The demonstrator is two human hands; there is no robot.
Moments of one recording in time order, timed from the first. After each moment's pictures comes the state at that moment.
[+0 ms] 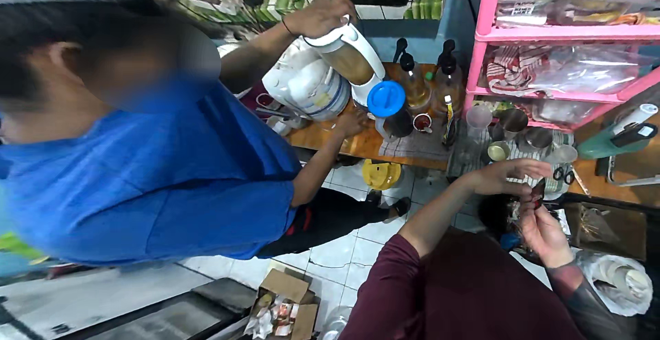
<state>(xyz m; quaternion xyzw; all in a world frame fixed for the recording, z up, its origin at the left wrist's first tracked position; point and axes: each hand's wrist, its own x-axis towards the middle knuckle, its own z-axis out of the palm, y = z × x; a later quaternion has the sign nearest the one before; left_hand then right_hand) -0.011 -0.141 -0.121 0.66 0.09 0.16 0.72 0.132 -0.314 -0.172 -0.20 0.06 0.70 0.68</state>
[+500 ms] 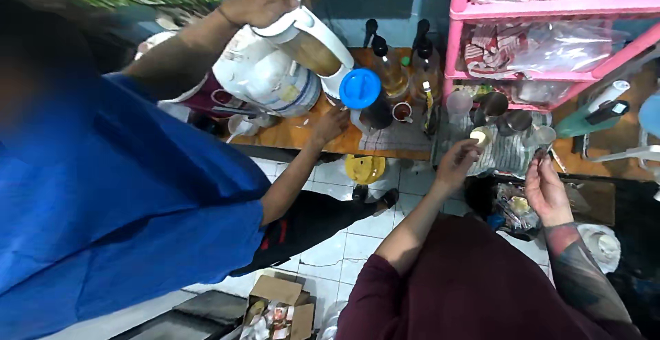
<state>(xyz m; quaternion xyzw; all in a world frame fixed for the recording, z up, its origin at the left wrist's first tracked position) -0.050 -0.176 -0.143 0.57 0.36 0.35 0.65 0.181 -0.274 -0.174 -0.36 0.00 0.56 0.75</state>
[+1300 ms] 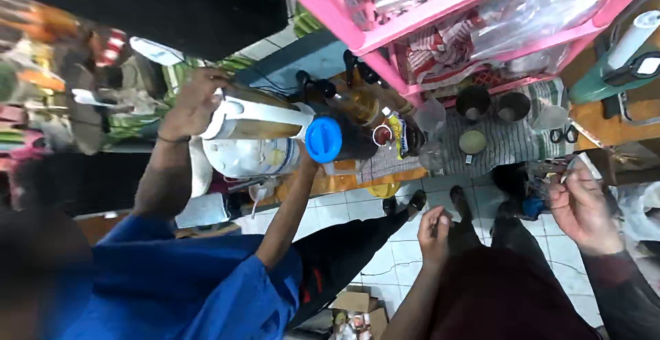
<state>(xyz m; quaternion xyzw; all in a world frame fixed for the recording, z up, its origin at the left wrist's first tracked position) -0.095 -0.241 -0.205 0.57 0.45 0.42 0.54 0.203 -0.296 -0.210 -0.37 -0.03 0.52 0.76</state>
